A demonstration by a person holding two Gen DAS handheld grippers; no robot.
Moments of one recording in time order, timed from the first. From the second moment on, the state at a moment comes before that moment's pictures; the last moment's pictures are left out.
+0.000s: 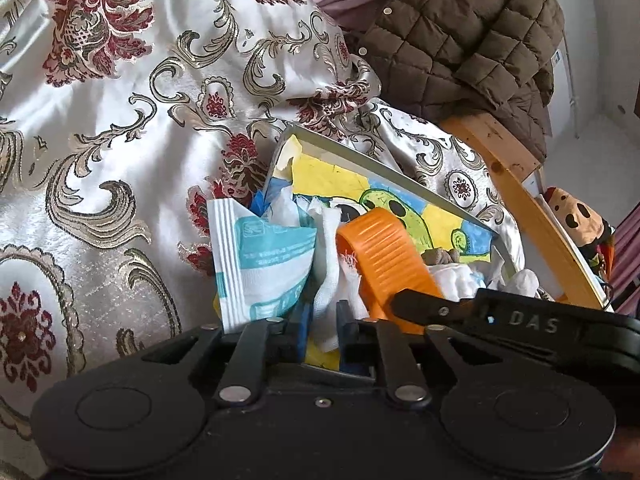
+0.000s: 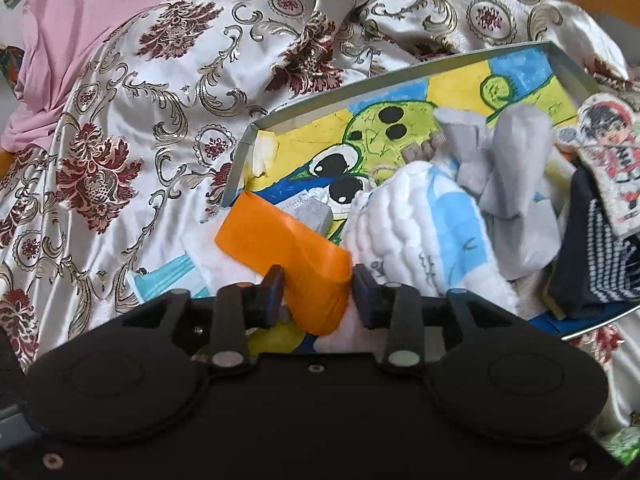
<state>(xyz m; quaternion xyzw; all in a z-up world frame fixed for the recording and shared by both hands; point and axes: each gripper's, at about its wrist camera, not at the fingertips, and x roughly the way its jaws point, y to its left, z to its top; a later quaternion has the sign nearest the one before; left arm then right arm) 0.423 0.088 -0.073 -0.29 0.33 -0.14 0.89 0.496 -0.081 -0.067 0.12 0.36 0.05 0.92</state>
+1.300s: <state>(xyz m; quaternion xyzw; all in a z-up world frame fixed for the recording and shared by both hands) 0.324 0.069 0.030 -0.20 0.23 -0.06 0.95 0.336 -0.202 0.047 0.14 0.22 0.07 0.96</state>
